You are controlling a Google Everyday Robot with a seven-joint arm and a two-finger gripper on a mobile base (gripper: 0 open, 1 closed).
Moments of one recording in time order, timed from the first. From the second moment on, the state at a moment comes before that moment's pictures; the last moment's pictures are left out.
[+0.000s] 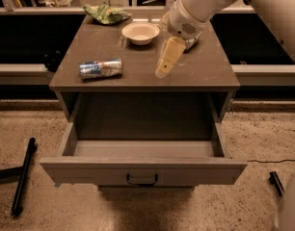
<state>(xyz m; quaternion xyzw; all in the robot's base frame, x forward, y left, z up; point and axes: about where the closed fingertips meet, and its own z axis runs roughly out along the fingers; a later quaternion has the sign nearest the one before) 0.646 -0.040 0.925 -0.67 0.68 0.09 0.29</state>
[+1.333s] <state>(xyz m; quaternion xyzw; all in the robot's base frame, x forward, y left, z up) 0.693 0.074 0.866 -0.71 0.63 0.12 0.28</state>
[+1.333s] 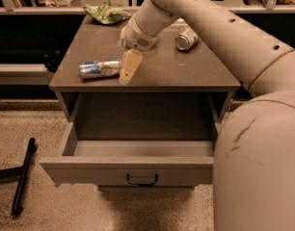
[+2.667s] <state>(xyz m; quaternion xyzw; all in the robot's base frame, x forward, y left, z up) 0.701 0.108 0.834 -0.71 0.62 0.12 0.30</state>
